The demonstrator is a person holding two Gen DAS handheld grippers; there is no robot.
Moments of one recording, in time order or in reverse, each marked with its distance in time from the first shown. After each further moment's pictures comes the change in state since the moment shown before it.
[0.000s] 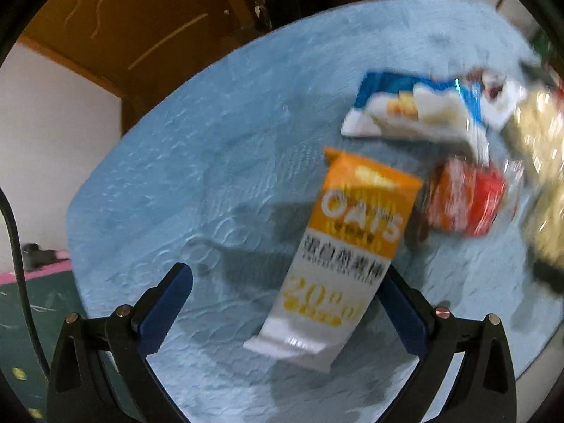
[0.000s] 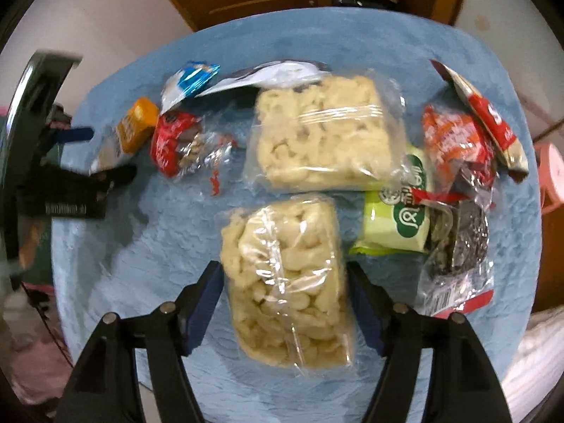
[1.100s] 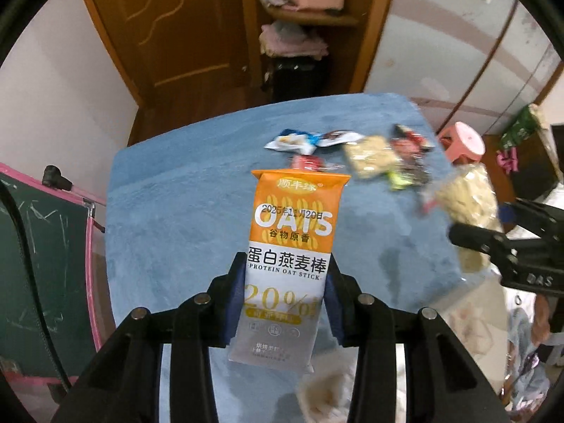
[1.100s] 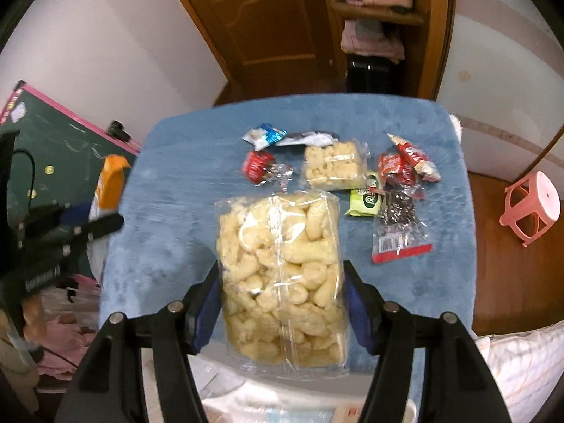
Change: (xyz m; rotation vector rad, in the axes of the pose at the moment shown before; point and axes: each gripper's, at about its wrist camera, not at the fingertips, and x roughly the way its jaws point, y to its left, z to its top) left arm -0.223 -0.050 -0.162 -0.212 -0.296 -0.135; right arm -0.158 0.003 -0.077 -0.032 -0.234 0.083
